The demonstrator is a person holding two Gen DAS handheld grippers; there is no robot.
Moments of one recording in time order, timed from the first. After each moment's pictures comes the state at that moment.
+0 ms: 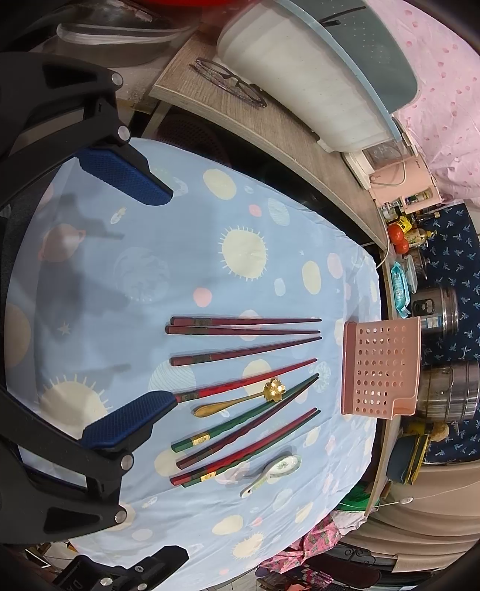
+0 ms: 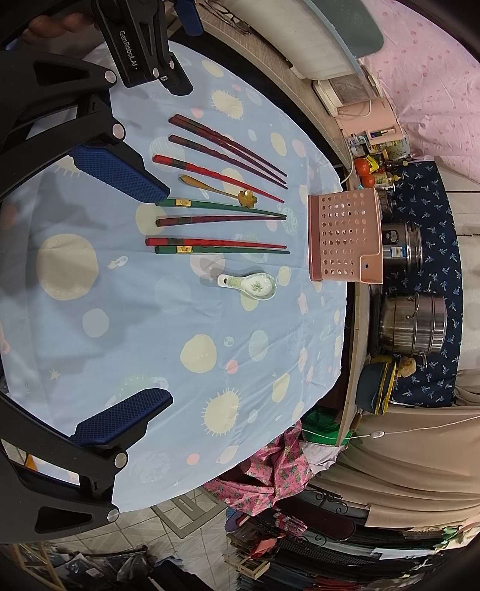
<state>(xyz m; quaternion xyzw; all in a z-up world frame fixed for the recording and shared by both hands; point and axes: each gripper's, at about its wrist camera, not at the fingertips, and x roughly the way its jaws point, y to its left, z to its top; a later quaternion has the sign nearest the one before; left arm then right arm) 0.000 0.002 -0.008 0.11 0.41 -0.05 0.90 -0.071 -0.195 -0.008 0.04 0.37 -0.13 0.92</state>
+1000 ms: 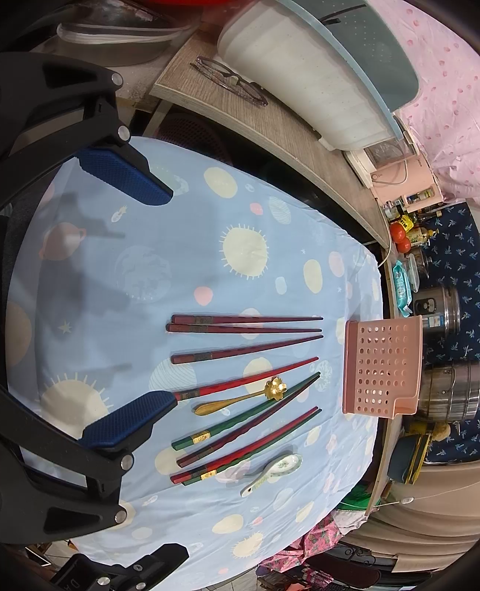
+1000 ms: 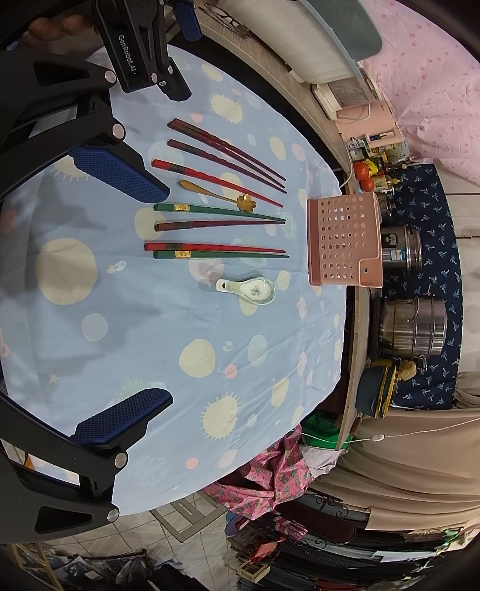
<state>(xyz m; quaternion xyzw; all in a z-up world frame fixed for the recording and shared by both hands) 0.000 0.002 -0.010 0.10 0.42 -0.05 0.90 -0.070 -0.195 -0.007 0.04 0.37 -0.12 0.92</state>
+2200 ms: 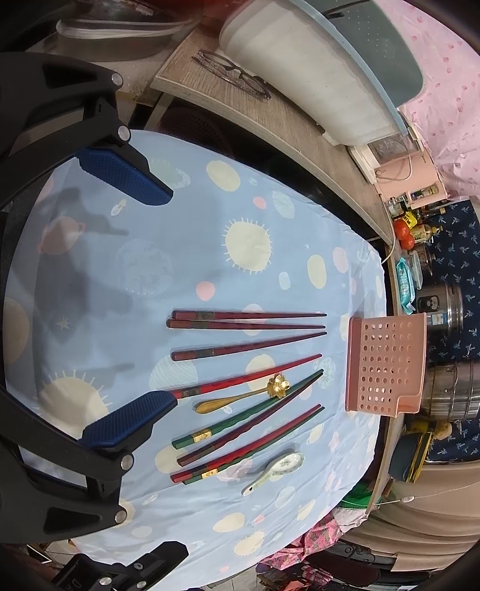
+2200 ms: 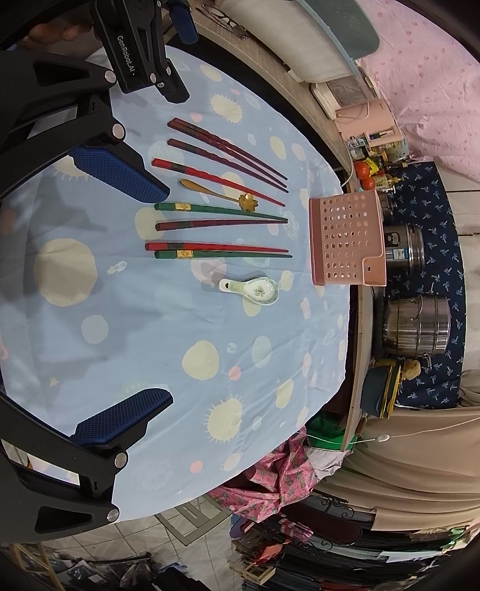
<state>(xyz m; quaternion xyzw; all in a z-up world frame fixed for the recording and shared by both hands) 0.006 0.000 -0.011 0.10 0.43 -0.05 0.90 -0.069 -0.189 -0.009 0.05 0.37 -0.12 0.92</state>
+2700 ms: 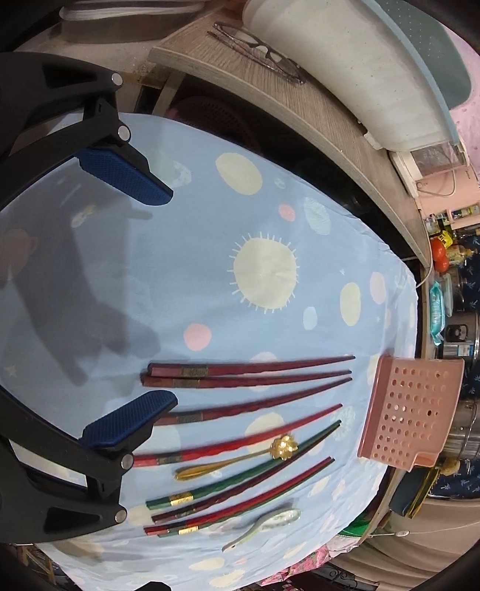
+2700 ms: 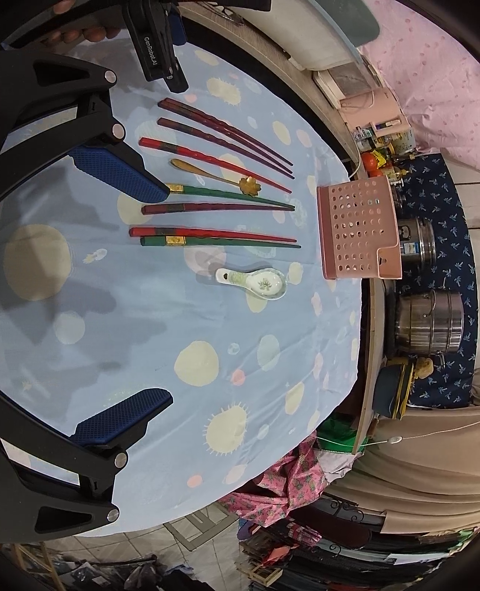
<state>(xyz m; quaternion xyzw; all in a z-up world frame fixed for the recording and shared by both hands) 0.063 0.033 -0.051 0.06 0.48 -0.03 0.88 -0.041 -0.197 -0.028 0.06 0.39 -0.13 0.91</state>
